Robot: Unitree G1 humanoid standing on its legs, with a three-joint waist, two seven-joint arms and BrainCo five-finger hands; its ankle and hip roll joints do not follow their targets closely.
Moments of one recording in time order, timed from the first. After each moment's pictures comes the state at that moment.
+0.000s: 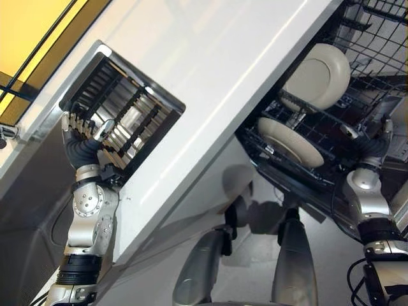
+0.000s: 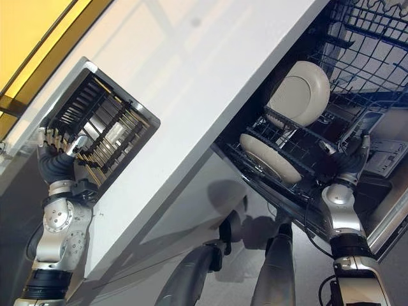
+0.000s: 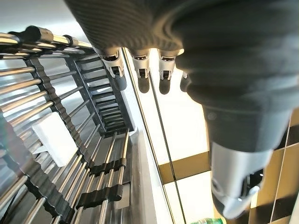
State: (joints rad) left arm -0.17 0.45 0.07 -0.07 -0.53 -0.24 0.44; right arm -0.48 -0.60 -0.07 0.56 0.27 -0.14 -0.54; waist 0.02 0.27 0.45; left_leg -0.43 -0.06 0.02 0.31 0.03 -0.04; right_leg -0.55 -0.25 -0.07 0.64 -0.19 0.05
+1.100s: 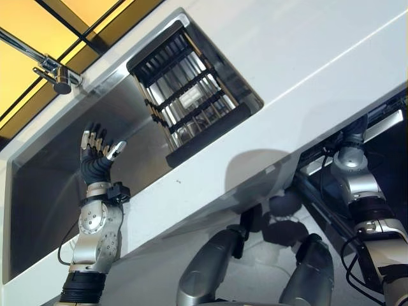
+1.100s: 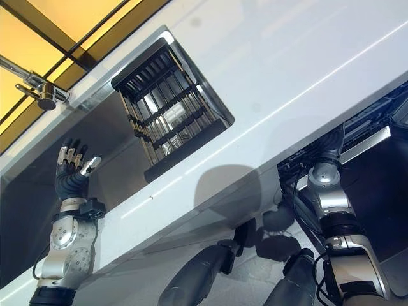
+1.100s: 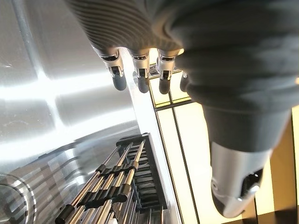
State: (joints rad) left arm -0.04 0.42 0.06 -0.06 -0.59 -0.28 0.29; right arm -0.63 -0.61 0.04 0.56 0.23 -0.06 -0.47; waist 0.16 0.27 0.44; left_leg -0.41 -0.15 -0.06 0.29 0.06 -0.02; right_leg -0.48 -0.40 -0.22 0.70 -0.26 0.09
